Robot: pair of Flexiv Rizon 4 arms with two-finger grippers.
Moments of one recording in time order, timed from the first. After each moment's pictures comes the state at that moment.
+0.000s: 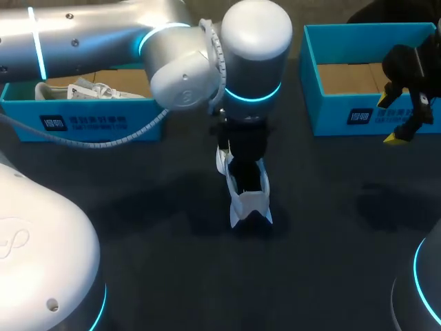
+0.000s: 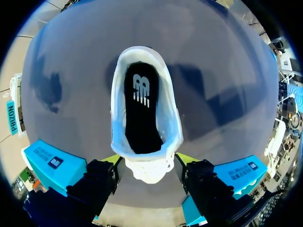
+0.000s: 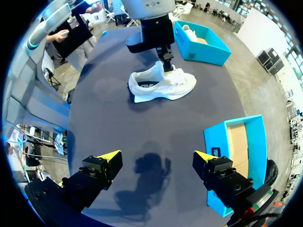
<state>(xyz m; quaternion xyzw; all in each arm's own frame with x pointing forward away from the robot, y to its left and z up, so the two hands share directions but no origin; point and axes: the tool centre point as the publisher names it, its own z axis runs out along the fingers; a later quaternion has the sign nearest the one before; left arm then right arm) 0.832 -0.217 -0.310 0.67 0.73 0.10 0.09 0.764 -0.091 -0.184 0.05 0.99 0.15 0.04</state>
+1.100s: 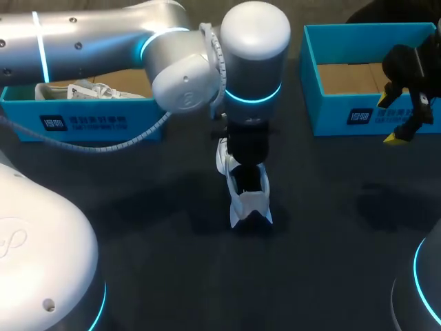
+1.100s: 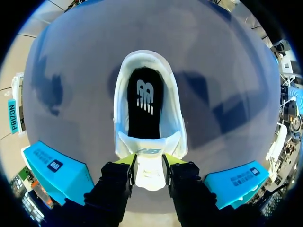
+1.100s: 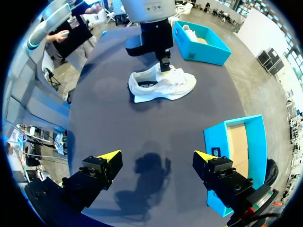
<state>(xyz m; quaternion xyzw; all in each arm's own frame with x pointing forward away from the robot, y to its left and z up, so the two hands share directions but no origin) 0.825 -0.222 -0.320 0.66 0.74 0.07 0.08 0.764 -0.091 -0.184 0.05 0.99 0.15 0.04</state>
